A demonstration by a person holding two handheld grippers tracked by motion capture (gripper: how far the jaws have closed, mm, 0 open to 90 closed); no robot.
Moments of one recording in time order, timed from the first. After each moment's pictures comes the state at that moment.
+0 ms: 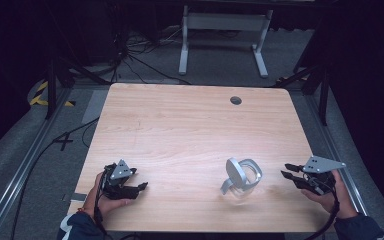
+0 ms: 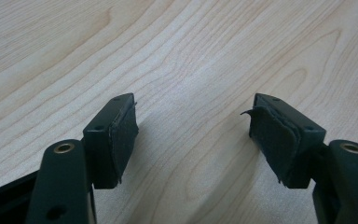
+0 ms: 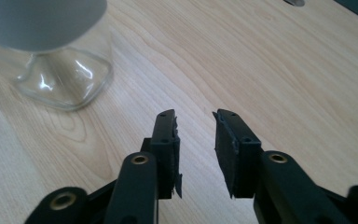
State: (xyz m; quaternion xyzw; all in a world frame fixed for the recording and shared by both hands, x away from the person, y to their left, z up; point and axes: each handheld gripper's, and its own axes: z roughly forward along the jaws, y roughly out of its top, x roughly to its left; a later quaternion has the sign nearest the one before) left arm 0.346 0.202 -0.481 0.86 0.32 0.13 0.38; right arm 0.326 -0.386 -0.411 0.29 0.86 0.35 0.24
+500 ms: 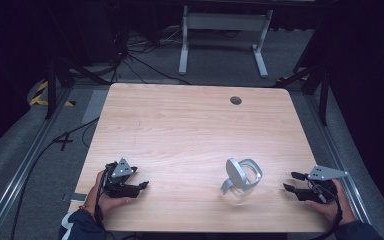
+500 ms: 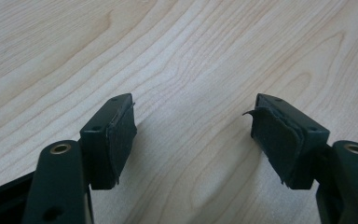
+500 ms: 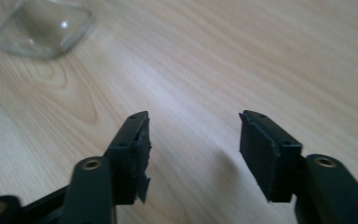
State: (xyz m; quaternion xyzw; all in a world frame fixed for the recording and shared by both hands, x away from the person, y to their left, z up) left arm 0.353 0.201 -0.480 0.86 0.31 0.13 0.38; right arm 0.319 -0.417 -0.459 0.35 0.84 0.36 0.19
